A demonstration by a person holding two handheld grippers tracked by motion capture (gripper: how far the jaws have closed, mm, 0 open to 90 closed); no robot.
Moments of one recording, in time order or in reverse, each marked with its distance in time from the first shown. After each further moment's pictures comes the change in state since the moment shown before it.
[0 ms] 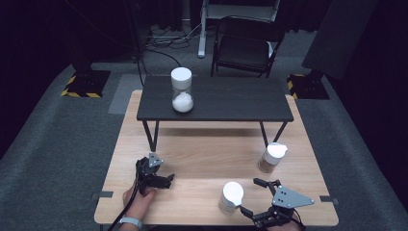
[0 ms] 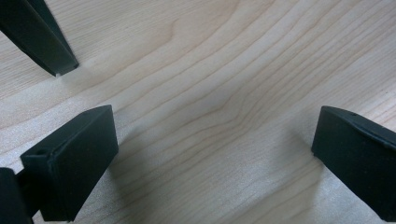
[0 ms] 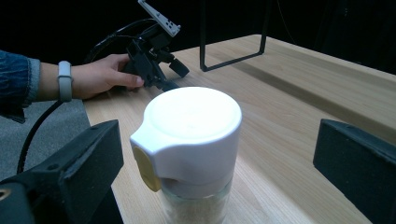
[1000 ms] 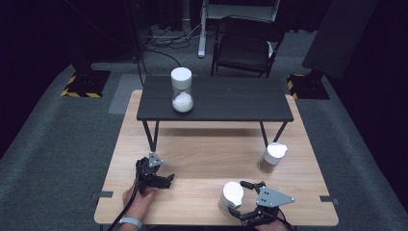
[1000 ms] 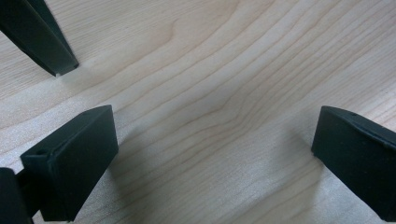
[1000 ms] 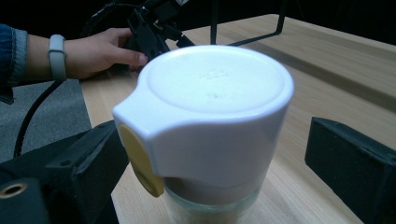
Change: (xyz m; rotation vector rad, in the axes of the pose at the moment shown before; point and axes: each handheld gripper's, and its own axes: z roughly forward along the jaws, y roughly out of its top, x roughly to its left) left arm 0.000 0.000 0.000 0.000 0.000 0.000; right arm 0.001 -0.014 0.037 0.052 0.034 -0.004
